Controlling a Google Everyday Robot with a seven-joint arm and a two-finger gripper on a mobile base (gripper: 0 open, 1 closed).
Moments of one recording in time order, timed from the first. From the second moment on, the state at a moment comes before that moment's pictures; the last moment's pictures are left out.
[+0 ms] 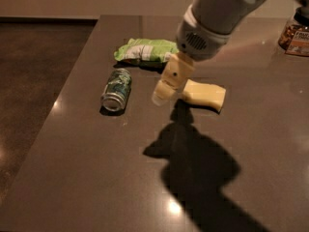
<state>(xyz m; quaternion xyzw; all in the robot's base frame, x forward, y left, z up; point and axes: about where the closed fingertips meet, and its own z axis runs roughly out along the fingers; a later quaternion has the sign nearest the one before) 0.500 -0.068 0.952 -0.49 0.85 0.07 0.19</state>
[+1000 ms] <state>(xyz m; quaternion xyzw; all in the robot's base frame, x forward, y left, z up) 0.537 -0.007 0.948 -0.41 0.89 0.05 0.20</state>
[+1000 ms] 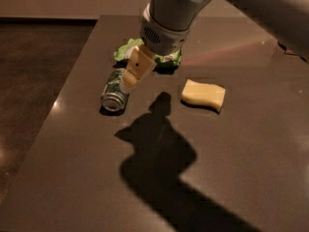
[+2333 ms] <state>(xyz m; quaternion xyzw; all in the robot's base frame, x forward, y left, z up) 0.565 0.006 0.936 -0.24 0.95 0.09 0.19</state>
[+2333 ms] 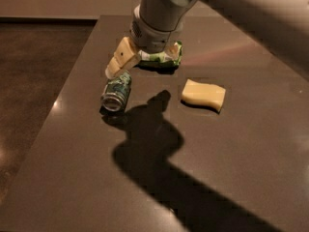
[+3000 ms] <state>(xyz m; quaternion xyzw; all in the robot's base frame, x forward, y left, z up) 0.581 0.053 0.914 -0.15 0.97 0.09 0.16</state>
